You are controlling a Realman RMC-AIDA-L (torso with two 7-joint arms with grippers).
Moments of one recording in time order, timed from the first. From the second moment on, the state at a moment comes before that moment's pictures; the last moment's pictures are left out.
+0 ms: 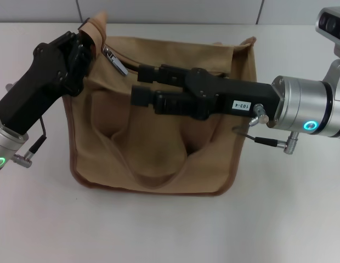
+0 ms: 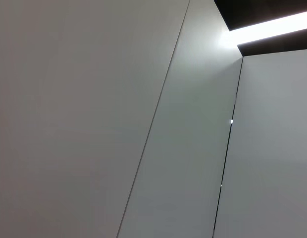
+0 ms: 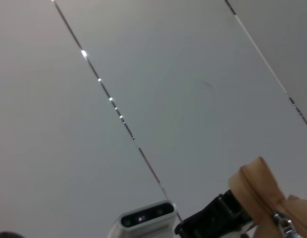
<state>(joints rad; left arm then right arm) -0.50 -2.08 0.05 0.10 1.89 1.87 -0.87 0.63 2.07 -1.58 -0.50 -0.96 -1.49 1.49</state>
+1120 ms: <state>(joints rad) -0.55 -2.08 0.05 0.08 1.90 1.87 -0.87 0.70 2.06 -1.54 -0.50 -1.07 -1.36 1.69</state>
